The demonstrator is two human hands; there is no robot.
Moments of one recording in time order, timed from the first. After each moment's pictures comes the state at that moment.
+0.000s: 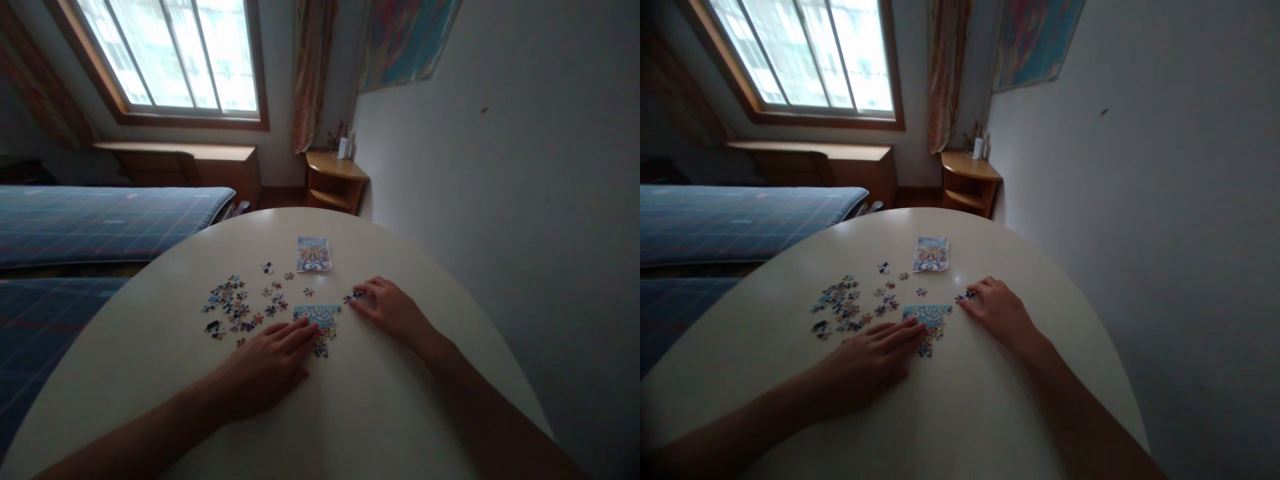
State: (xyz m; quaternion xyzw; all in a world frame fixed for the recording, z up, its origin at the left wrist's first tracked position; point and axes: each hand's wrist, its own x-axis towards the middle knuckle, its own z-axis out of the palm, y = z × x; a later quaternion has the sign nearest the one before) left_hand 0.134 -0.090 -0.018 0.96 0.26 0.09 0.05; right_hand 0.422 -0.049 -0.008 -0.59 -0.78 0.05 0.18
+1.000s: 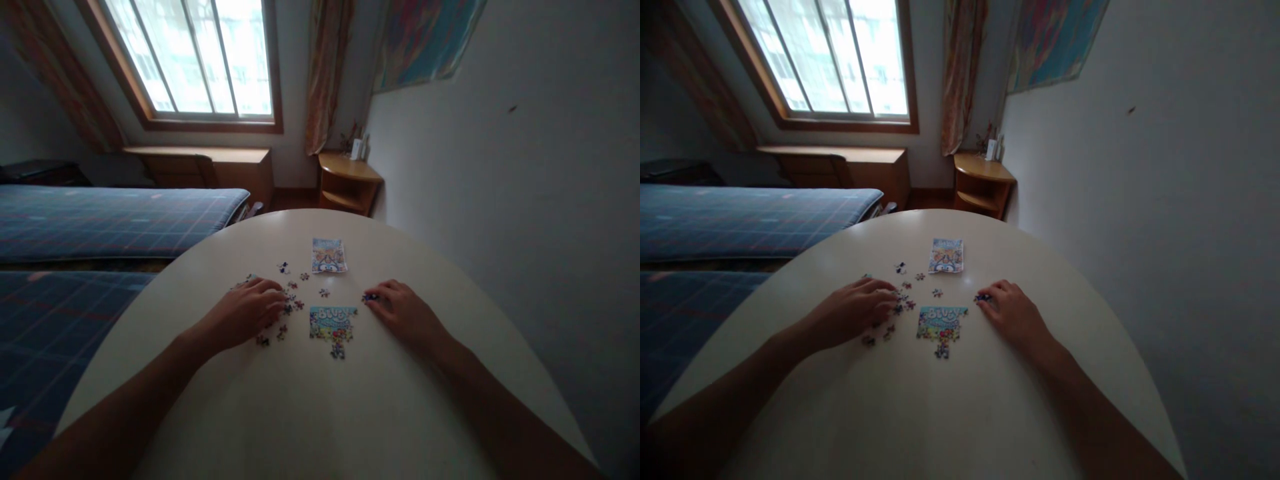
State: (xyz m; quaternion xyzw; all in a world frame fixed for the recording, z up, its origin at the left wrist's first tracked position) left_hand 0.071 -0.027 -0.004 0.92 0.38 0.13 0.03; right_hand 0.422 -0.044 -0.016 -0.59 -0.78 0.09 0.18
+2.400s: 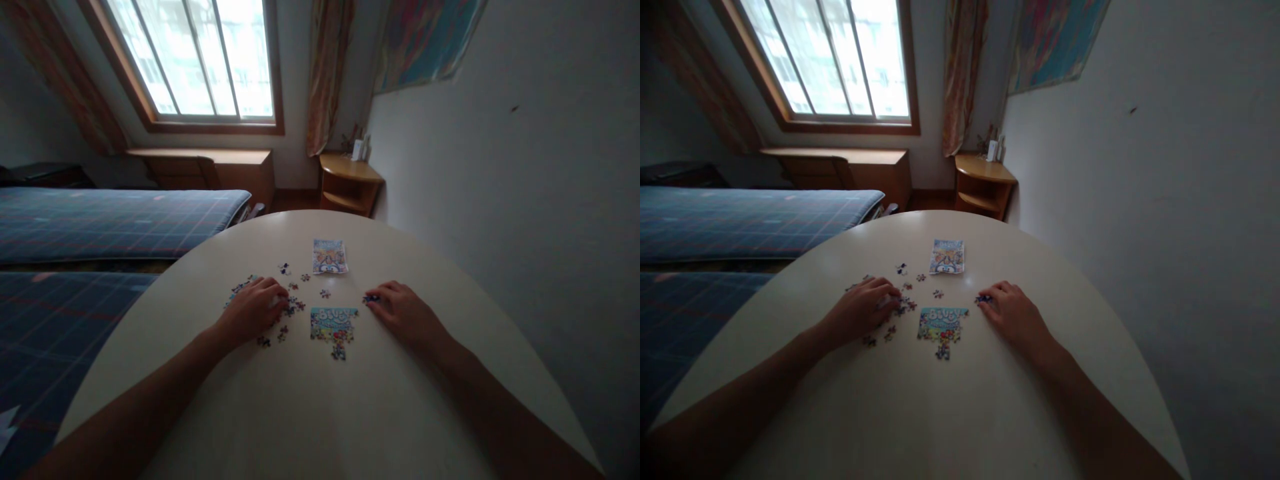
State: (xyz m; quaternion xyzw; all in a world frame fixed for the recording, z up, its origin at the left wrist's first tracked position) left_hand 0.085 -0.017 -0.020 0.87 0.46 0.17 0.05; right_hand 0.421 -0.044 -0.016 -0.59 -0.78 0.08 0.18
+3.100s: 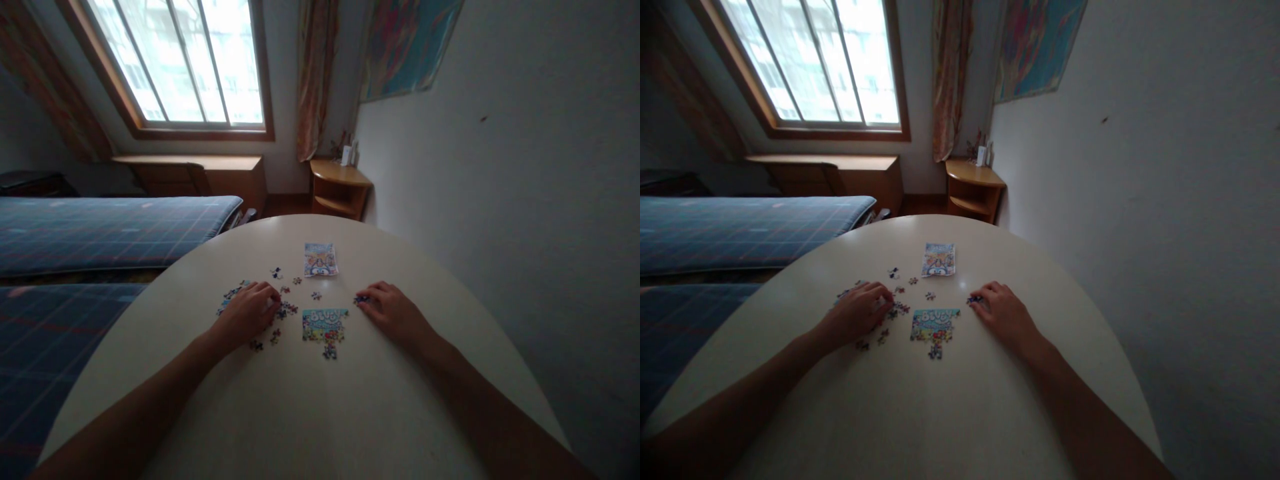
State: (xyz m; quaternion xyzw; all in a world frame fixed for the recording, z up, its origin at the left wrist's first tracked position) left_hand 0.089 -0.014 -0.023 0.86 0.47 0.17 0.06; right_hand 0.422 -0.047 -0.016 -0.58 -0.79 0.07 0.20
